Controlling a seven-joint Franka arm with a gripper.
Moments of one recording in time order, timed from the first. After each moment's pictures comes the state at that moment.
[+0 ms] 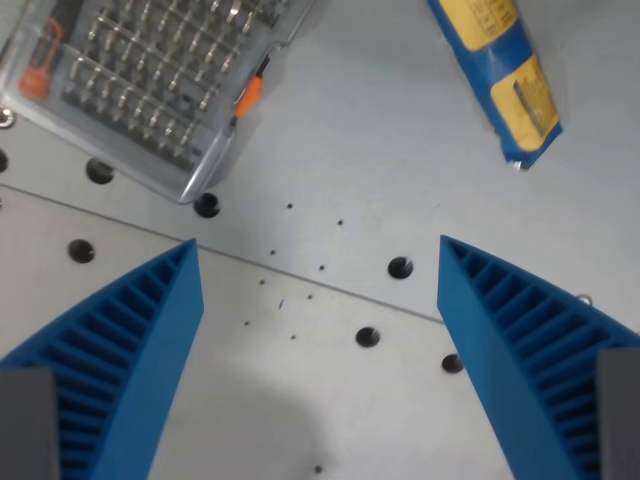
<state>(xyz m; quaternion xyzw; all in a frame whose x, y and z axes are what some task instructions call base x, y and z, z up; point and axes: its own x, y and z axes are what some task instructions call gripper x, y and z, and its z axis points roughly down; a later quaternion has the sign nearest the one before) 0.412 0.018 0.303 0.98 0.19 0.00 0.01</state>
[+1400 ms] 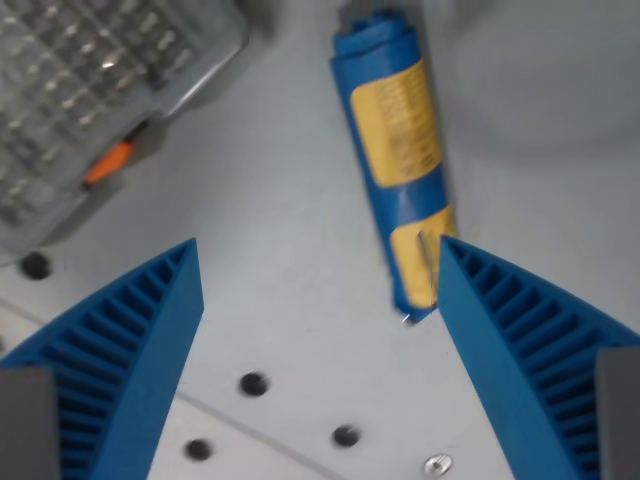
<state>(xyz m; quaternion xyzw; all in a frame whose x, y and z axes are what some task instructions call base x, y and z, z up) 0.472 -0.020 0.221 0.94 0.33 -0.01 0.02</state>
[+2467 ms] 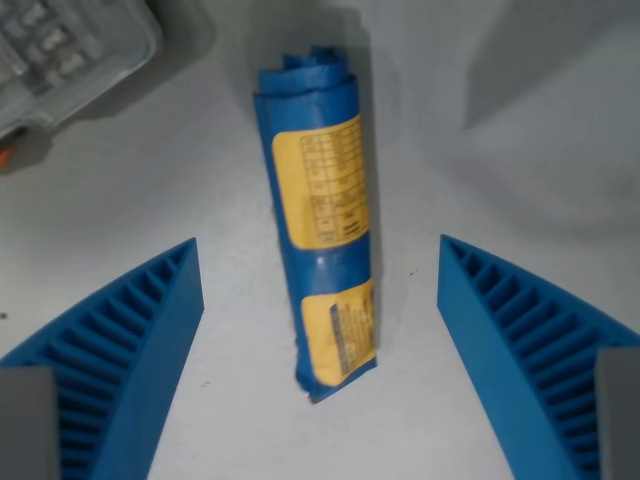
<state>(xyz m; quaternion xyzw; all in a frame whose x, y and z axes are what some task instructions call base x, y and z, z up) 0.500 -0.042 0.177 0.92 0.40 -0.01 0.02</state>
